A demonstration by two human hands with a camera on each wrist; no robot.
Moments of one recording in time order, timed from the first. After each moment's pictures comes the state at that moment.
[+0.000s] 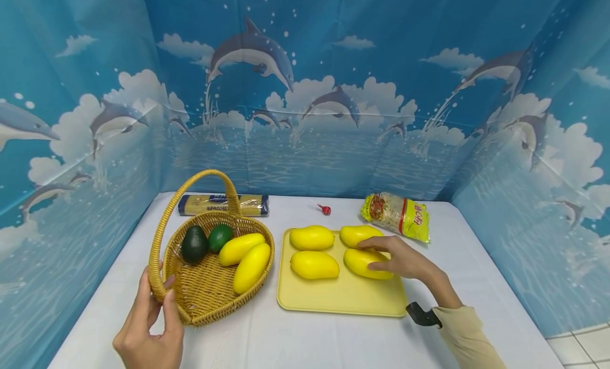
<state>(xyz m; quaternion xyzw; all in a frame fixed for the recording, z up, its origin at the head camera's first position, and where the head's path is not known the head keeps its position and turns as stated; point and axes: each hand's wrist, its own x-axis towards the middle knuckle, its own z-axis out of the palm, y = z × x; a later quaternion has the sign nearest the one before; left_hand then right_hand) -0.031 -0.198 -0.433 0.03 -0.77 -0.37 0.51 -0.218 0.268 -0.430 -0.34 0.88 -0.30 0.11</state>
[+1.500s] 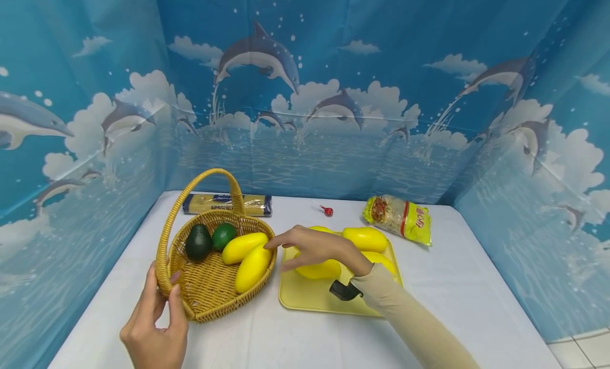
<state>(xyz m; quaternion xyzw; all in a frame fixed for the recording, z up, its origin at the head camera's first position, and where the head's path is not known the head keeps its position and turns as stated) -0.021 -0.198 -0.431 0.08 -0.82 -0.36 0.44 -0.233 0.070 -0.377 -0.55 0.77 -0.23 0.22</state>
